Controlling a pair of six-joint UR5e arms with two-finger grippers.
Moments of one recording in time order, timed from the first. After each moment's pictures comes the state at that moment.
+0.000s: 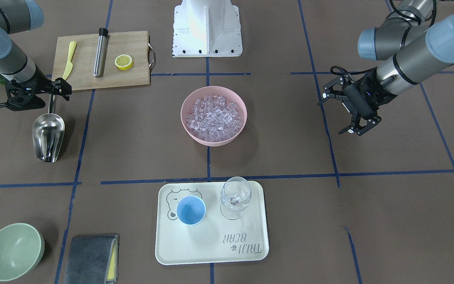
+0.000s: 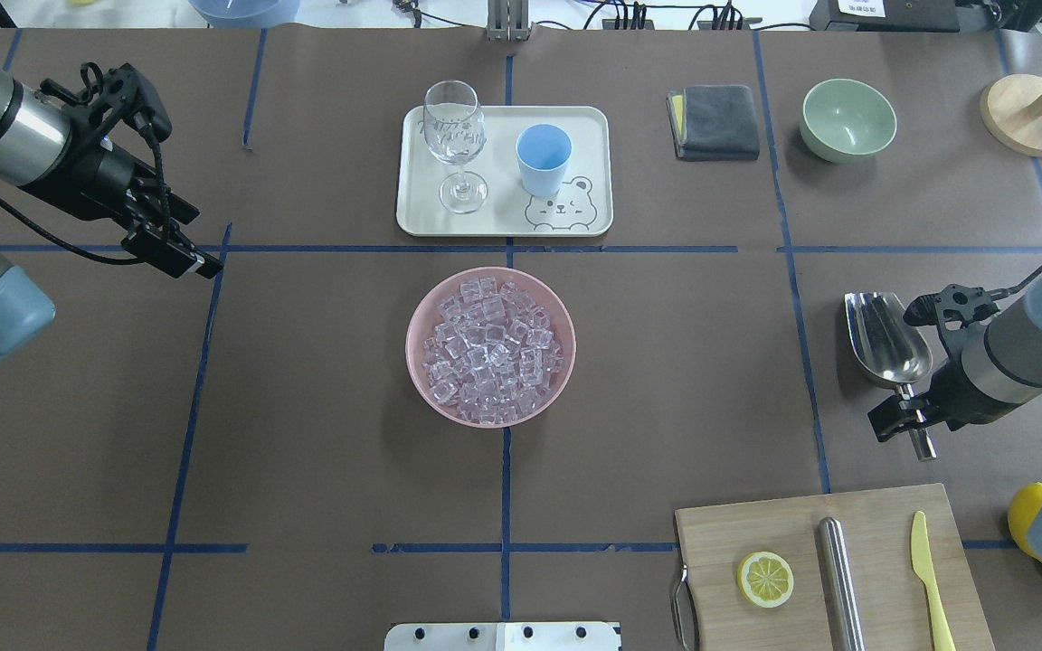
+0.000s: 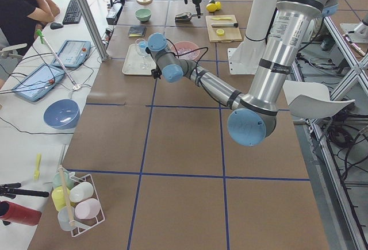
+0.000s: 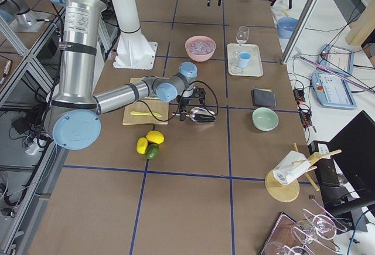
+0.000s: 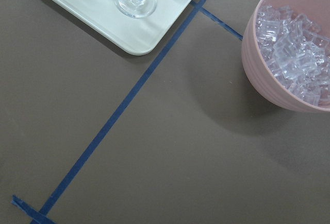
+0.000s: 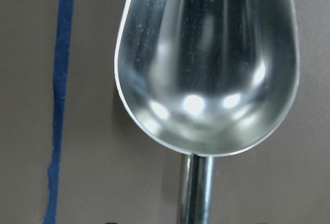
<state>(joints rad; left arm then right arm) -0.99 -1.88 -1.76 -2.01 -2.45 -0.07 0.72 -1.70 1.93 -1.31 2.13 0.82</state>
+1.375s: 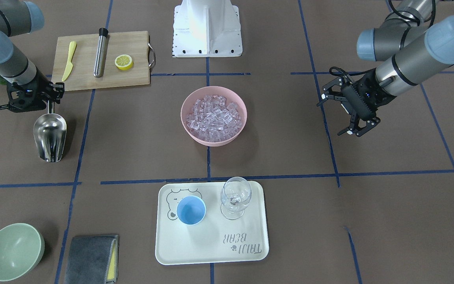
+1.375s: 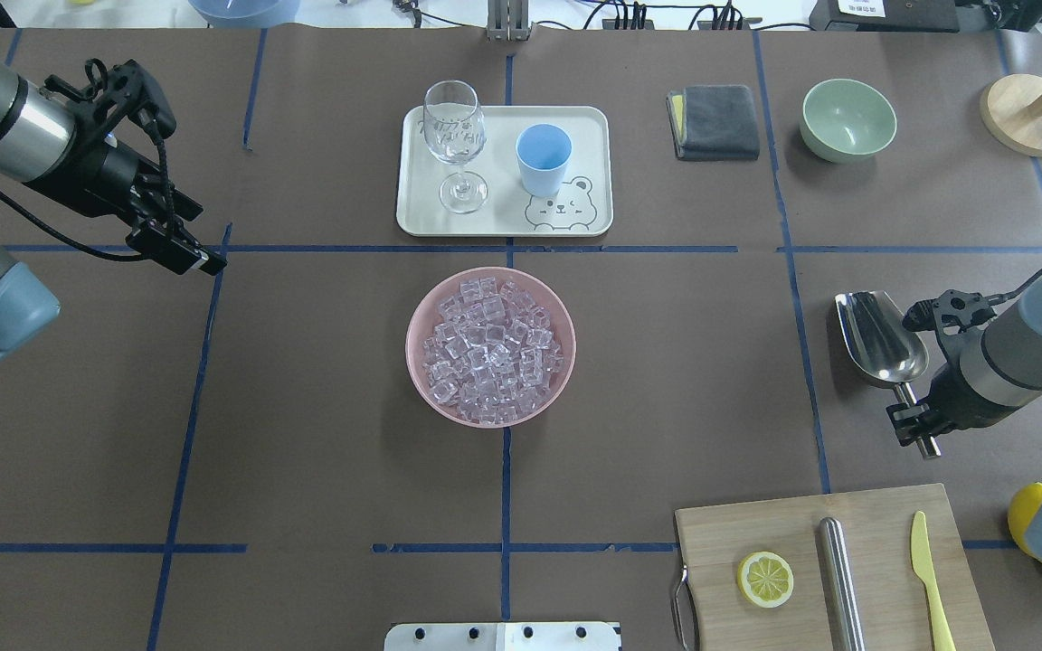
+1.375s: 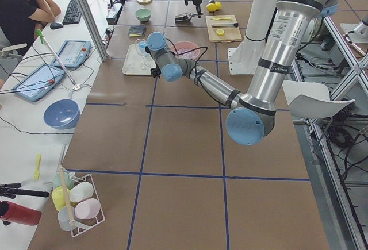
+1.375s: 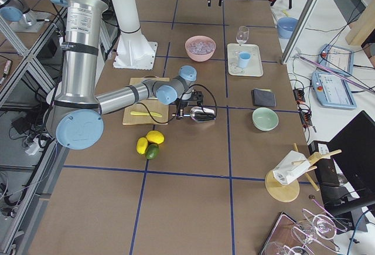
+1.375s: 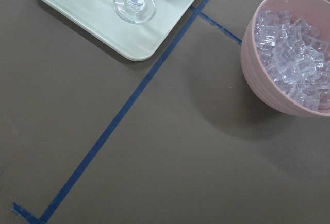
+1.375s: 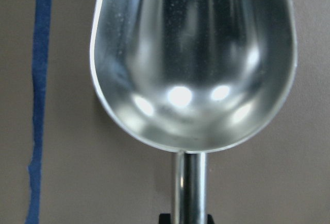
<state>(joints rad) -0.99 -1.89 -1.75 -2.01 -2.45 -0.07 0.71 -1.70 1.93 -1.32 2.13 0.81</state>
